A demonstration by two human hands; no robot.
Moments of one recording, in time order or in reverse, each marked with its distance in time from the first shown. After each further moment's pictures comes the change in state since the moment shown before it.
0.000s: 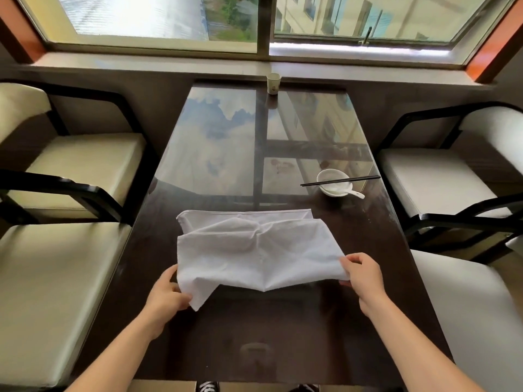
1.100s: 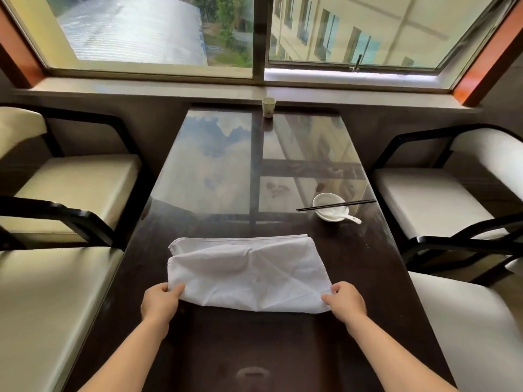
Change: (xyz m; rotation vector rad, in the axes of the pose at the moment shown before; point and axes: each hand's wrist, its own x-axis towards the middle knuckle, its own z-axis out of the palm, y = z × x) left_hand 0.059 0.031 0.017 0.012 0.380 0.010; right_hand 0.033 -0.002 0.031 -0.614 -0.067 0.013
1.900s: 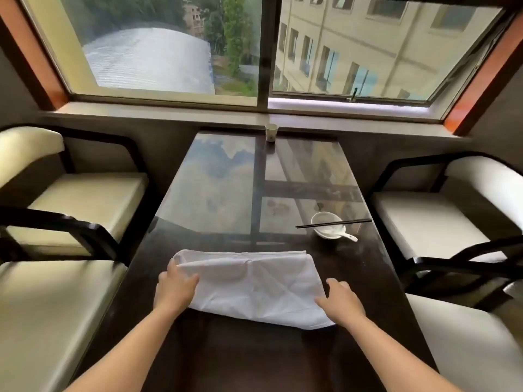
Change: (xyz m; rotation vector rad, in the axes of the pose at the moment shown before) left_hand -0.024 0.058 -0.003 0.358 -0.028 0.325; right_hand -0.012 -0.024 -0.027 -0.271 -0.018 -0.234
